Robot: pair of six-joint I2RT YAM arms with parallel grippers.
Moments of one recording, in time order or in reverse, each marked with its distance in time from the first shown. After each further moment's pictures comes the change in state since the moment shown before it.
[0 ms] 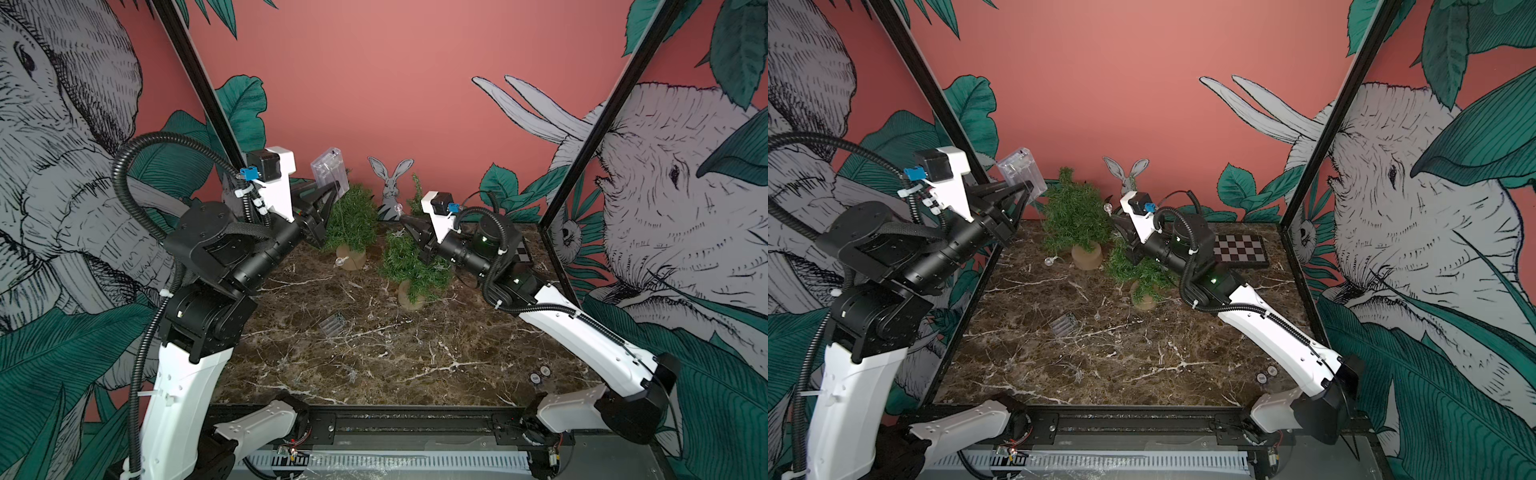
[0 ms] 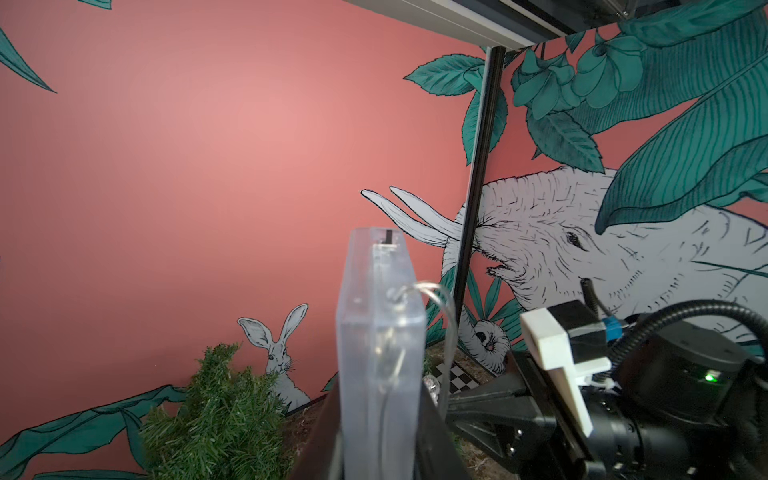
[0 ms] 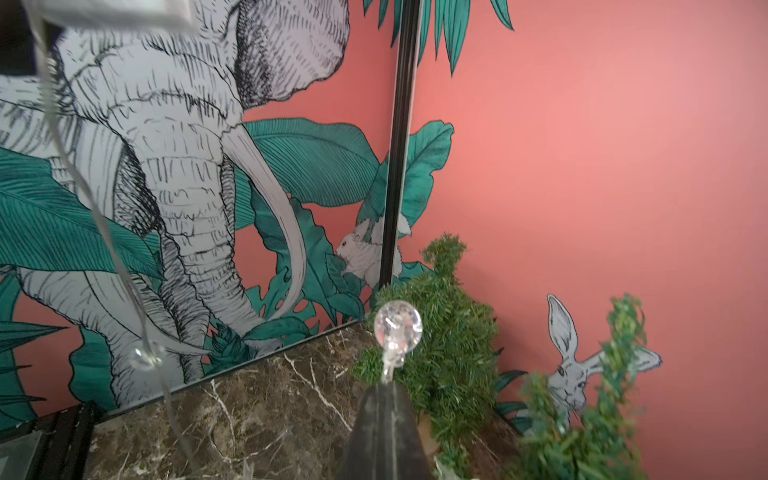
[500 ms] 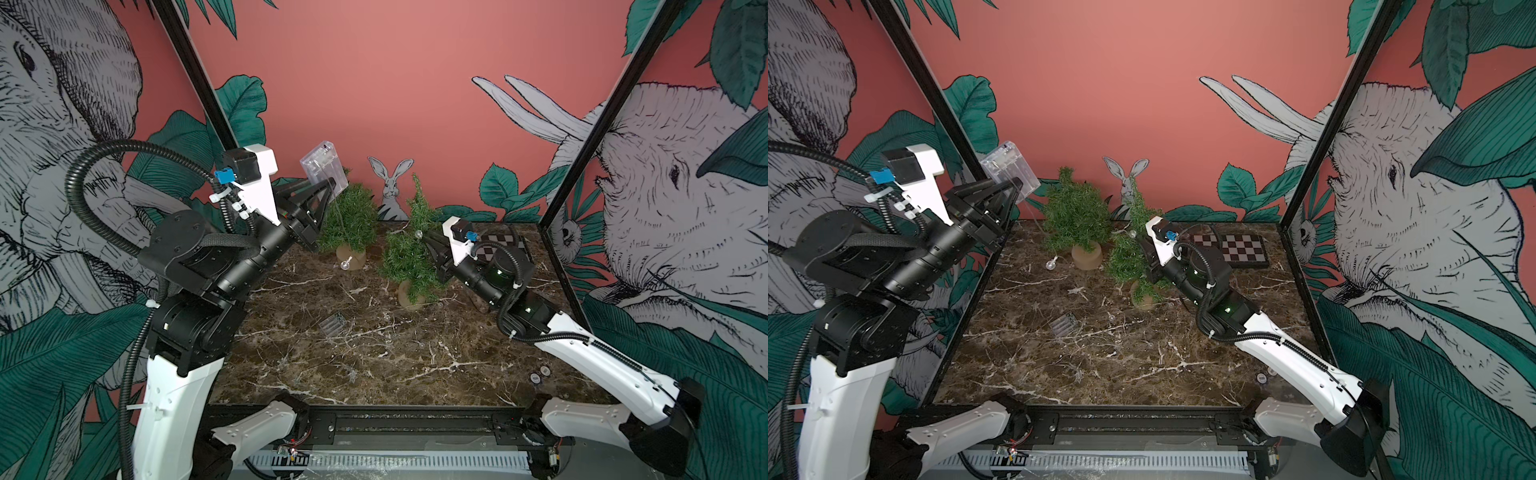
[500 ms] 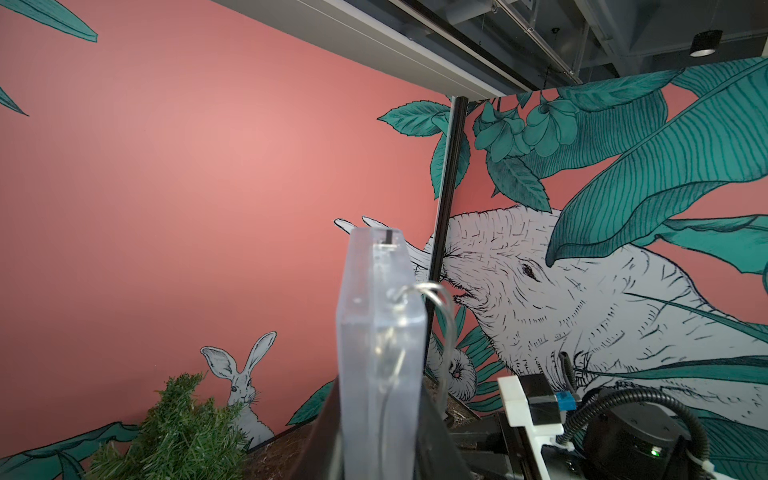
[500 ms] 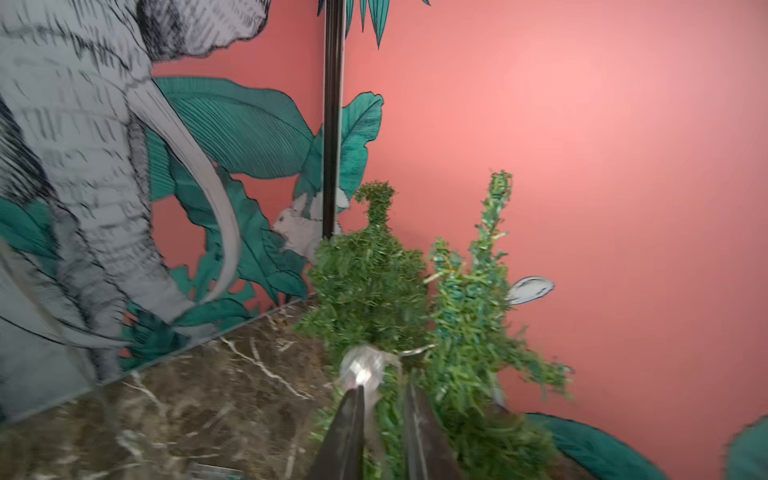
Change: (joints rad) left arm 0.000 -0.023 0.009 0.058 0.058 -0.081; right arm 0.000 -0.202 -0.319 0.120 0.229 -0.019
